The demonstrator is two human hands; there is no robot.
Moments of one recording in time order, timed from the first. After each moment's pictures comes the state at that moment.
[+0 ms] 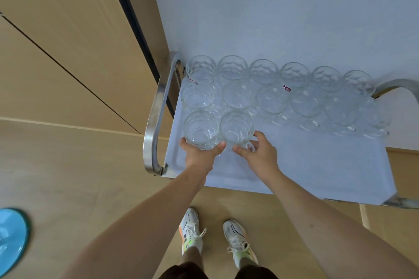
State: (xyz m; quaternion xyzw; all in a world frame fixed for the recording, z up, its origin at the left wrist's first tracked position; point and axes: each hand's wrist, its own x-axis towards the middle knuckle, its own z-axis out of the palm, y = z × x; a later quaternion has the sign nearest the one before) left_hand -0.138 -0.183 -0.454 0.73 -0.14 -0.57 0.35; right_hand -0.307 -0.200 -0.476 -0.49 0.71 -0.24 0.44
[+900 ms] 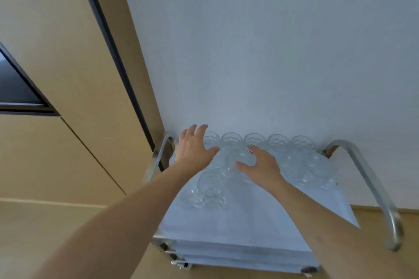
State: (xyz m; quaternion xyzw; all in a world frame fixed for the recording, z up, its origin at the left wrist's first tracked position) left_hand -0.171 -0.252 -0.264 0.70 -0.67 -0.17 0.18; right_hand -0.384 -0.242 -0.316 -0.62 0.69 -0.22 0.30
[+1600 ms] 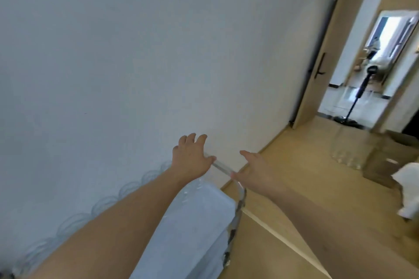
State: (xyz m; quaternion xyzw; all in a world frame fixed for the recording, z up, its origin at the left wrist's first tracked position) left_hand -0.400 -0.215 -0.178 0.27 -0.94 -0.14 0.15; right_hand -0.515 -0.031 -0.191 -0.36 0.90 -0.23 0.07
